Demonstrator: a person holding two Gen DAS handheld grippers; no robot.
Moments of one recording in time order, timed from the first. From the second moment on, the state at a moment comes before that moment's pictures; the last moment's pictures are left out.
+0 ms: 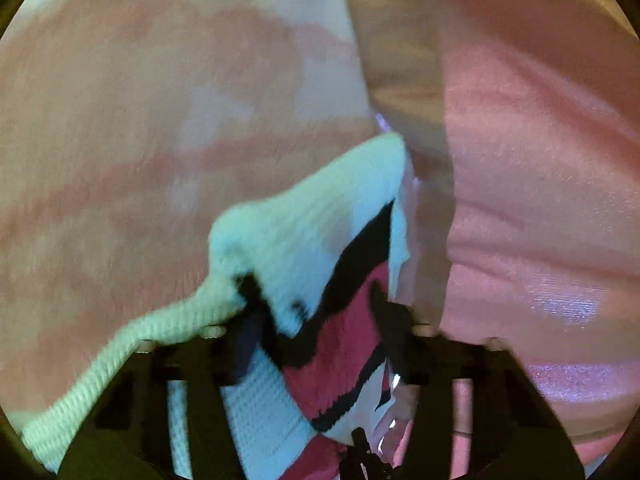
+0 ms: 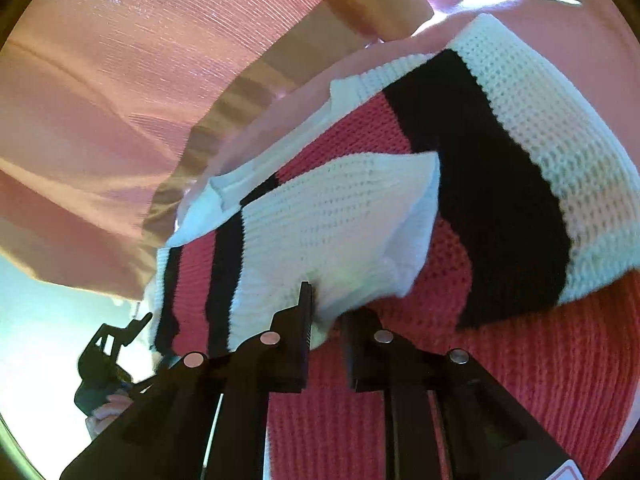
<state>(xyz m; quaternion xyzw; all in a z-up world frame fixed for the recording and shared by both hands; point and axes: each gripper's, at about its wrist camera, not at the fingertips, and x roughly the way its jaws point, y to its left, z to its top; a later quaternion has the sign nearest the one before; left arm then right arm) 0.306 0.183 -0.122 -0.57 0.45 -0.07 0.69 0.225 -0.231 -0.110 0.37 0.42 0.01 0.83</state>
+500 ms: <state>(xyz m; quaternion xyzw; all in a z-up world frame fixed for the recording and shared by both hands) 0.294 0.156 -0.110 -0.42 0.46 -0.07 0.78 0.211 -0.280 -0.094 0.28 0.39 -0.02 0.88</state>
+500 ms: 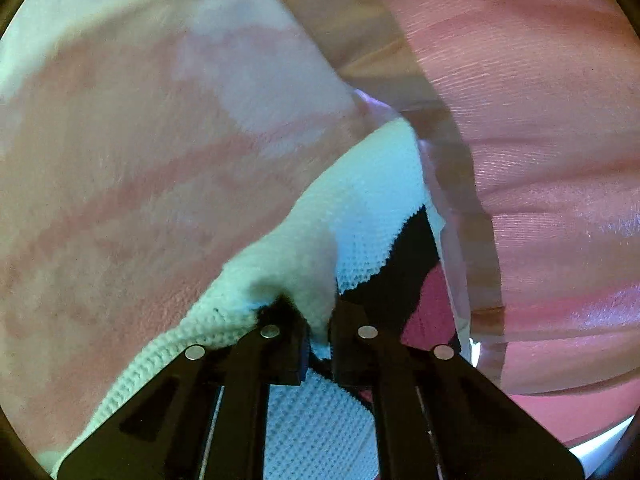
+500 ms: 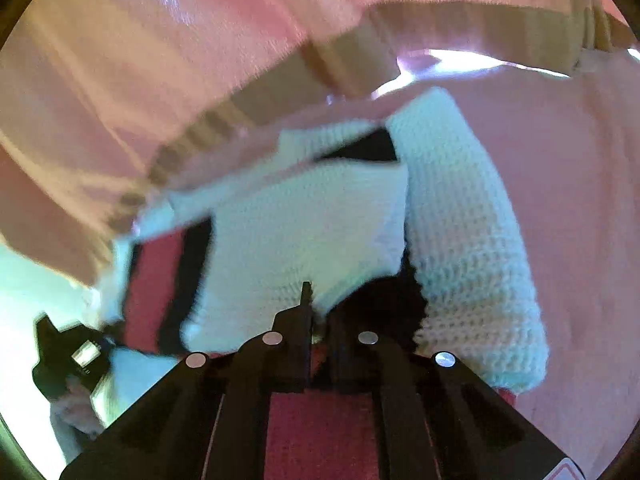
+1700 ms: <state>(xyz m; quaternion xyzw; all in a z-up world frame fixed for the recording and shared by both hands) 0.319 0.125 -0.083 -0.15 0.45 0.01 0.88 0.274 -0.221 -0.080 0.15 0.44 0.03 0.88</state>
